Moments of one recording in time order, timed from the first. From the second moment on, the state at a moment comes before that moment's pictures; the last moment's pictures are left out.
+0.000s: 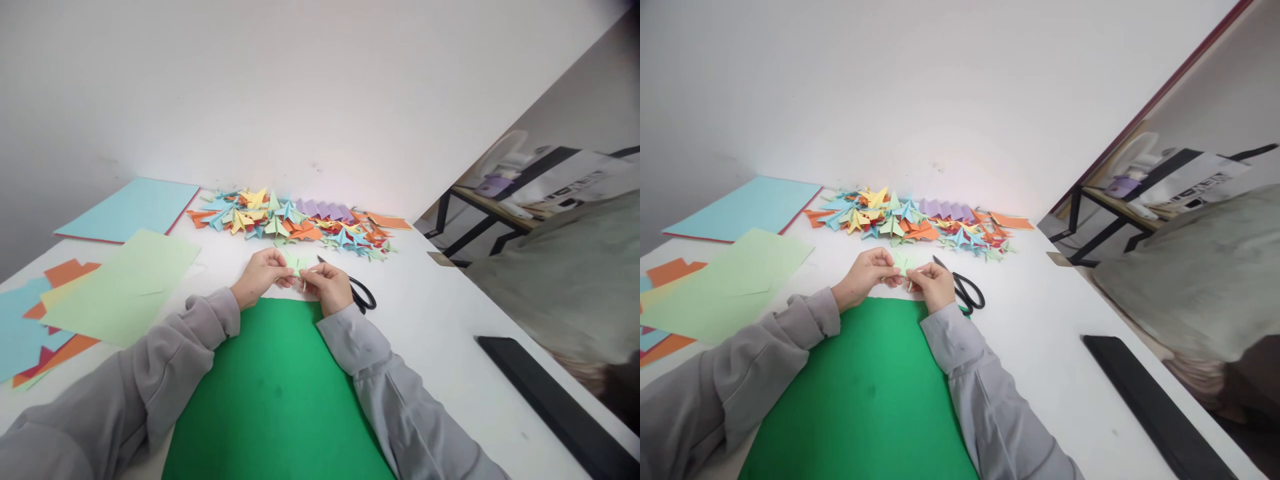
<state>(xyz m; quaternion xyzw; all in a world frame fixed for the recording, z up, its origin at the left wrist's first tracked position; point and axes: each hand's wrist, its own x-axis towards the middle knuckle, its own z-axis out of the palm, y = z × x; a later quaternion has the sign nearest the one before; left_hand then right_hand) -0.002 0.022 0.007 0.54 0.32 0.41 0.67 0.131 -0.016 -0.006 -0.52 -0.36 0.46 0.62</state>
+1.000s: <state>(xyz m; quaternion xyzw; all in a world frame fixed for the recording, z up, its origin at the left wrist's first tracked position) -0.005 0.024 0.004 0.57 0.31 0.40 0.65 0.133 -0.015 -0.010 -0.52 -0.39 0.43 0.62</state>
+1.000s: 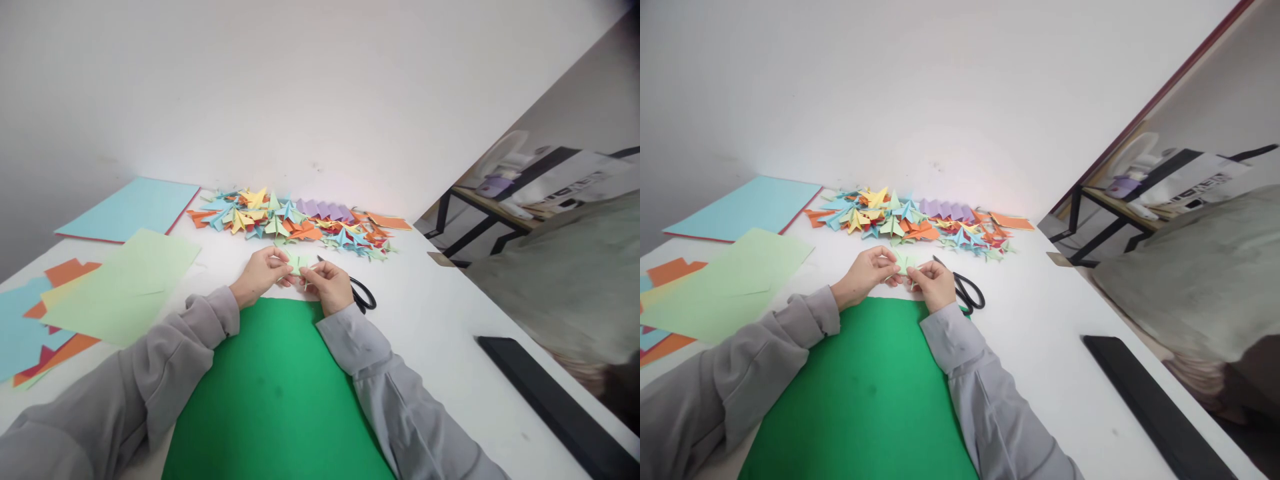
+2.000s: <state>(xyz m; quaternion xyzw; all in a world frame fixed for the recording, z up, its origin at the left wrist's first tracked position) -0.010 0.028 0.007 0.60 0.28 0.34 0.67 0.132 -0.020 -0.001 -0.52 -0.45 0.39 0.62</state>
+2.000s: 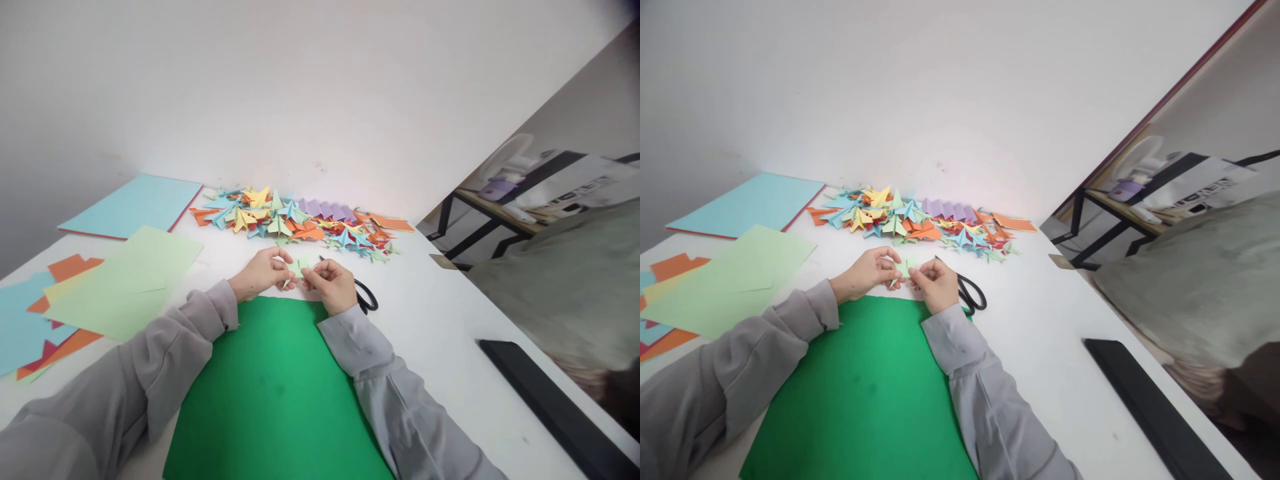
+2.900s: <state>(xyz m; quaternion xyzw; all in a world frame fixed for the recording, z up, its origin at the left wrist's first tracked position) -0.008 0.025 0.008 0.58 0.30 0.35 0.67 0.132 -0.018 -0.005 -0.52 -0.40 0.43 0.62</state>
